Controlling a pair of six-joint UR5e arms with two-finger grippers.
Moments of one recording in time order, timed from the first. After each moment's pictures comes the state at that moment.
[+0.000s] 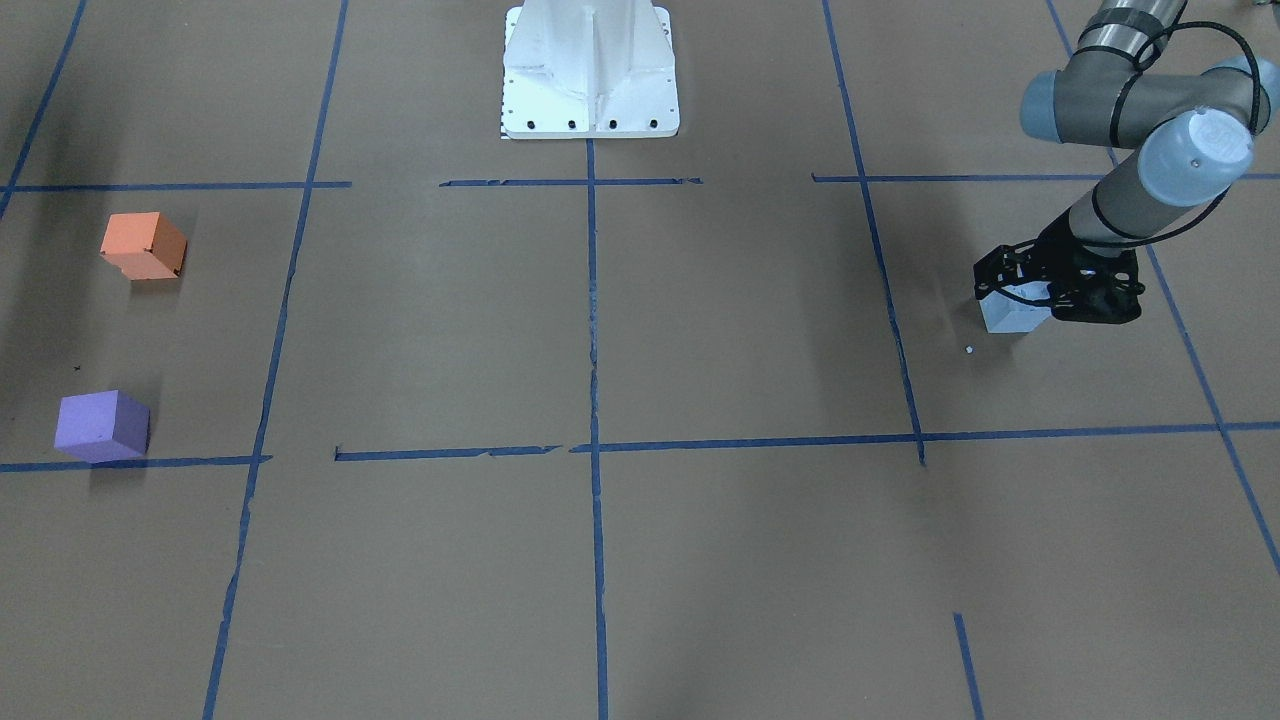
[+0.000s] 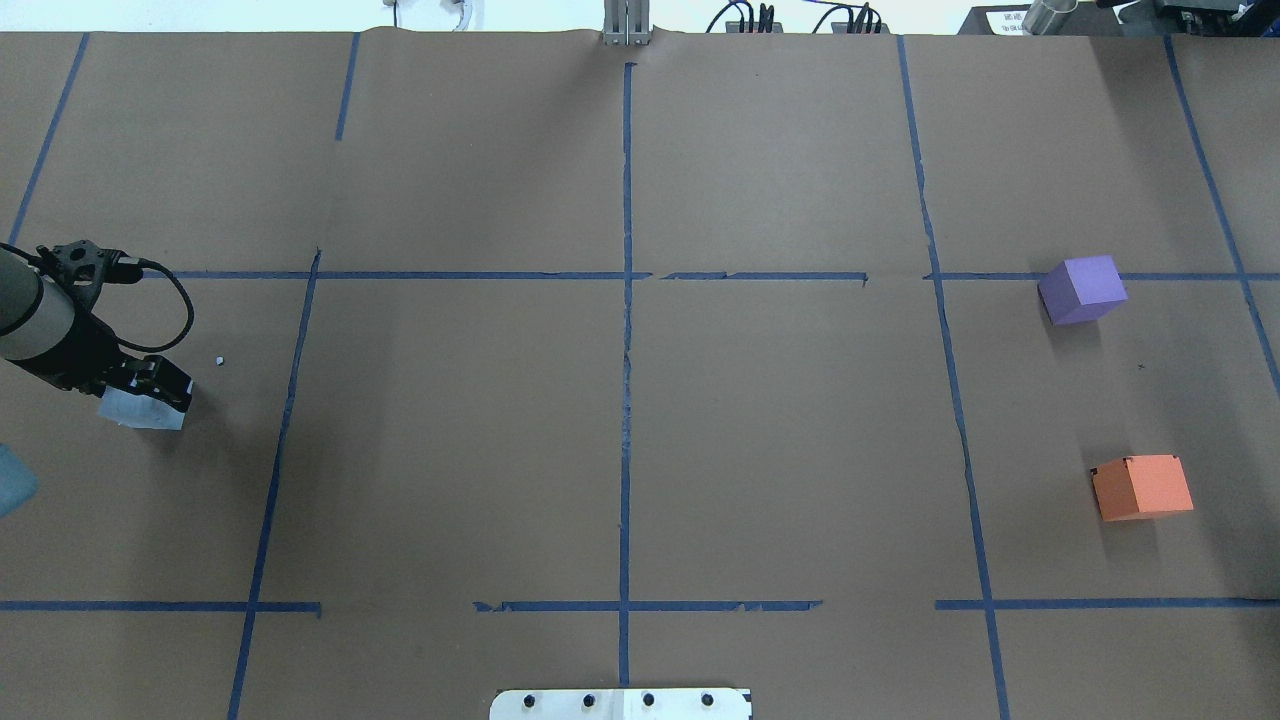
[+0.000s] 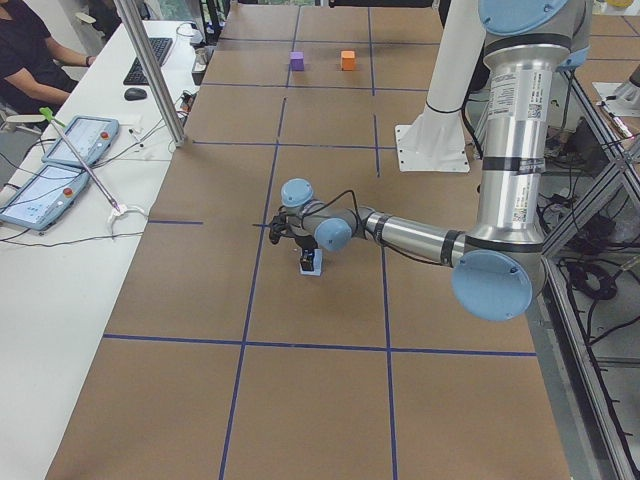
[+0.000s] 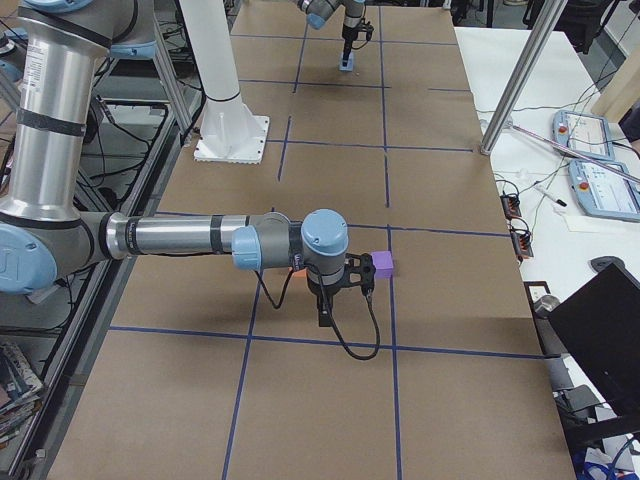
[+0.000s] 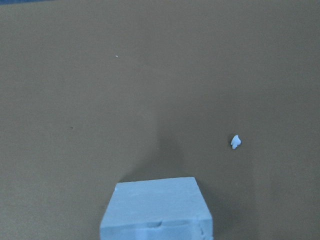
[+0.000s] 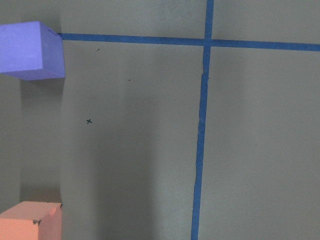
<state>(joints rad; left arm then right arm) -0.88 -1.60 -1.66 -1.96 -2.23 -0.73 1.50 -1.81 1.86 -1.52 2.37 0.07</state>
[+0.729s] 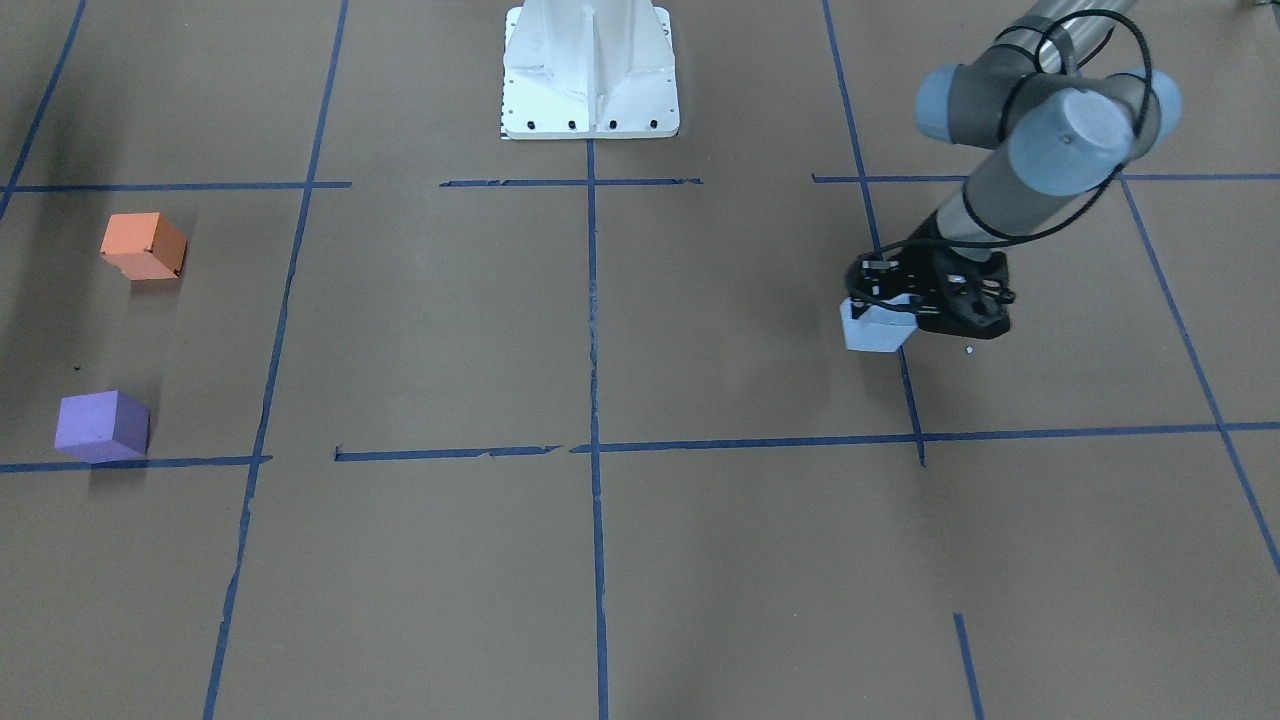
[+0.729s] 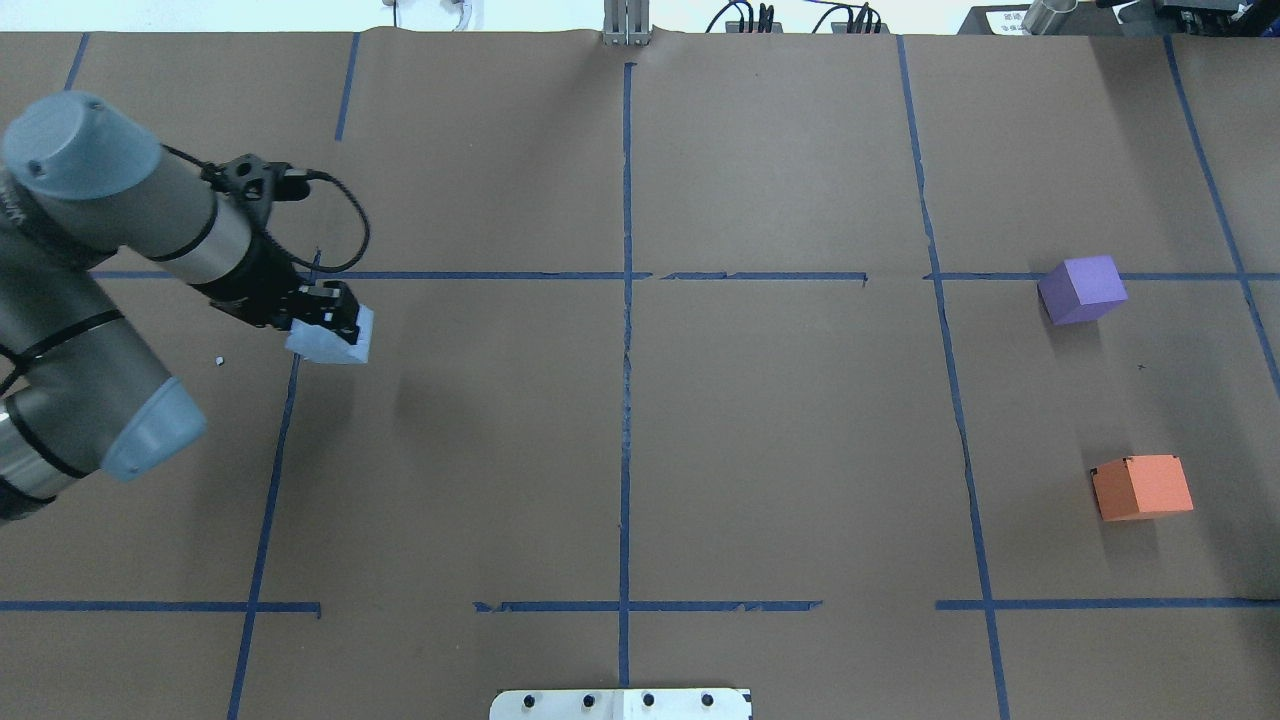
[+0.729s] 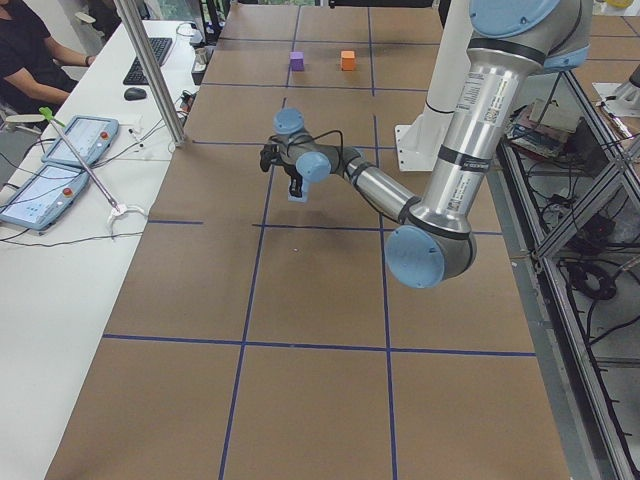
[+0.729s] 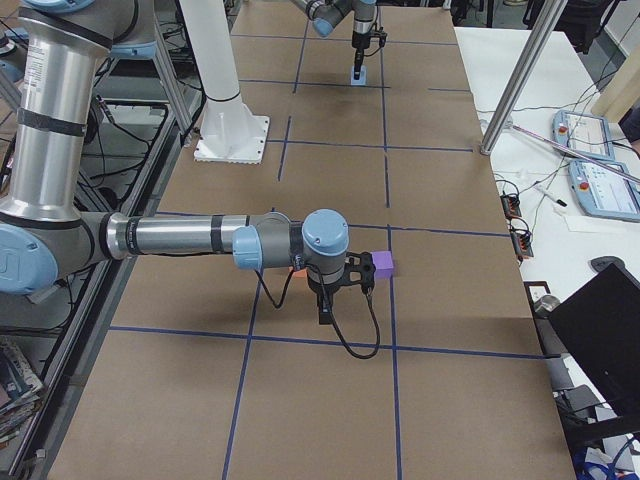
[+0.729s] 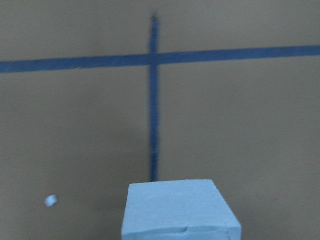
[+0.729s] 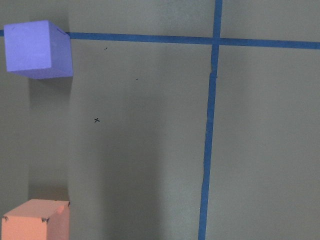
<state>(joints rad) -0.78 -1.98 -1.75 -1.78 -2.20 -0.95 1.49 -1.81 1.86 -1.52 2.39 0.07</state>
